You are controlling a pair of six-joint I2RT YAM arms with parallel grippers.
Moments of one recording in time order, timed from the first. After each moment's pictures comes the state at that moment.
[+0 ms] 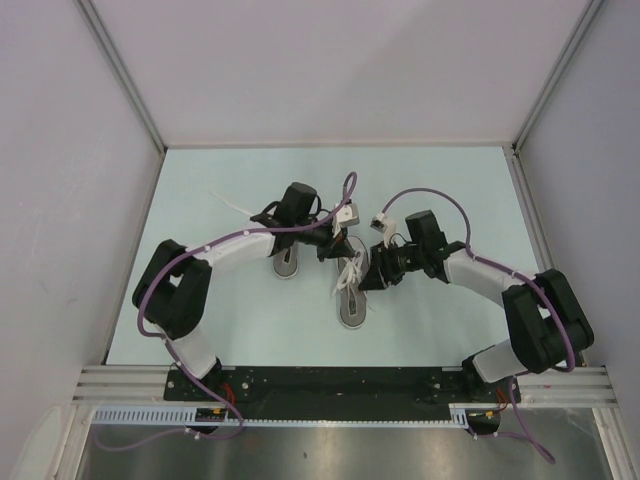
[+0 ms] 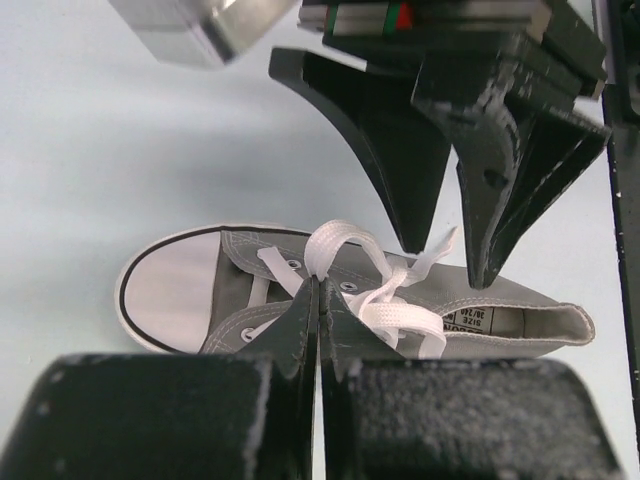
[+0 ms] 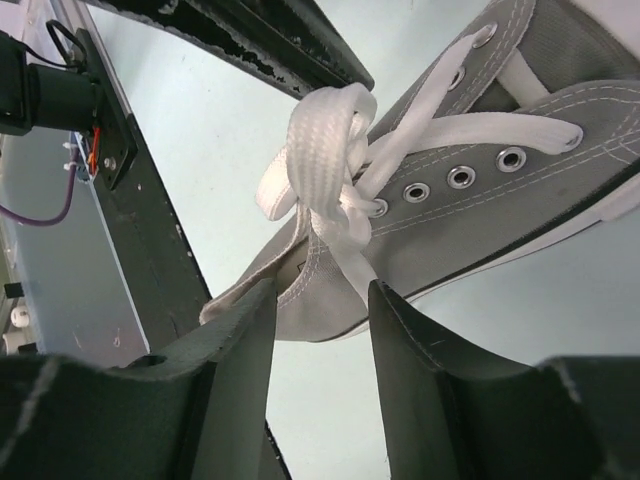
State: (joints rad) left arm -0.61 1.71 1.12 -0.11 0.82 0.42; right arm 0.43 1.47 0.75 -0.13 -0.83 0.13
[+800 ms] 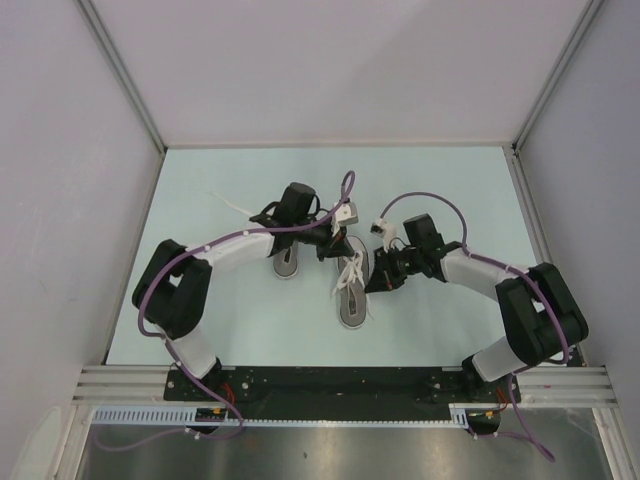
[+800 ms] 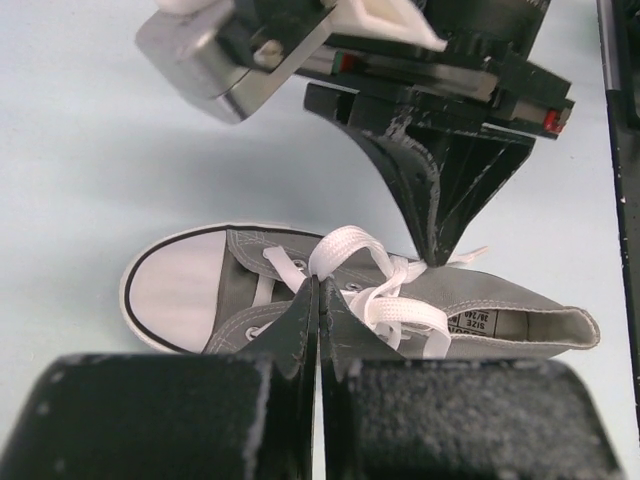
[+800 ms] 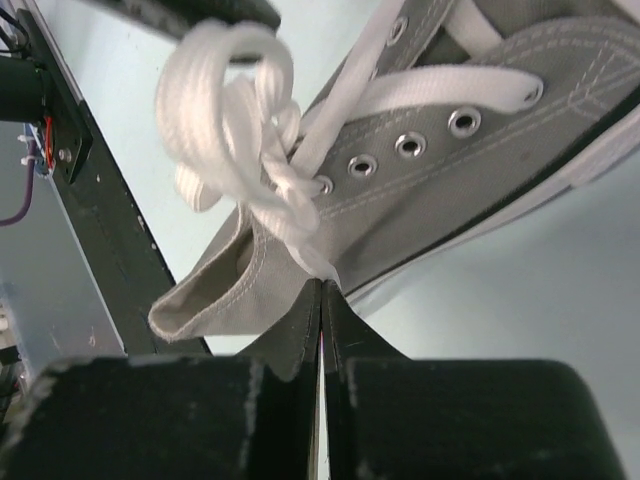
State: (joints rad) left arm -0.60 1.71 1.12 -0.08 0.81 0.41; right arm 0.44 1.53 0.75 -0.14 -0.77 0.09
